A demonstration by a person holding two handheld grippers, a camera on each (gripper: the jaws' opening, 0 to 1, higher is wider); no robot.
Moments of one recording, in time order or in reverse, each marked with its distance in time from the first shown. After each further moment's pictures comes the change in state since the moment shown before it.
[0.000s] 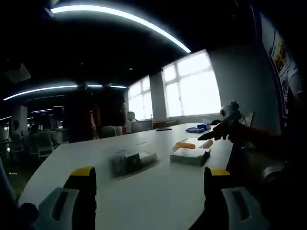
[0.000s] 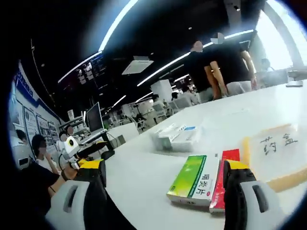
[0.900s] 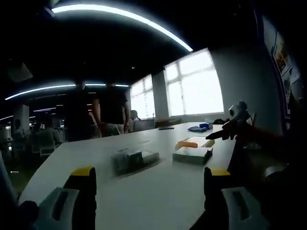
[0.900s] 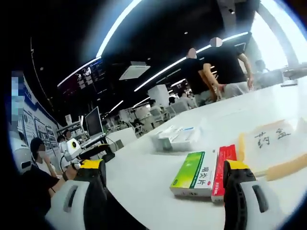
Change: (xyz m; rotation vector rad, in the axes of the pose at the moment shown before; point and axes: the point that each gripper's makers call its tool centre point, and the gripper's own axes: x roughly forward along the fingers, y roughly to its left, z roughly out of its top) left arm -0.003 0.004 -0.001 -0.014 -0.005 0.020; right arm -0.017 0.008 -0.004 0.009 -0.043 -0.024
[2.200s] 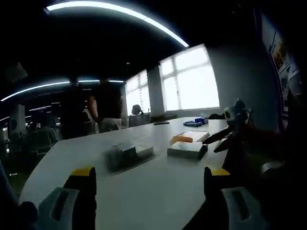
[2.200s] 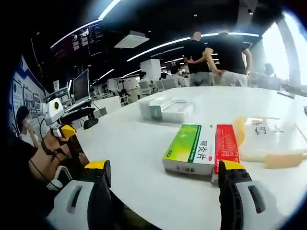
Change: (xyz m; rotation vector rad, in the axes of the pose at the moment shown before) left arm 0.004 -0.011 -0.008 0.025 0.056 -0.040; right arm 0.015 -0.008 -0.058 -0.155 0.230 -0.146
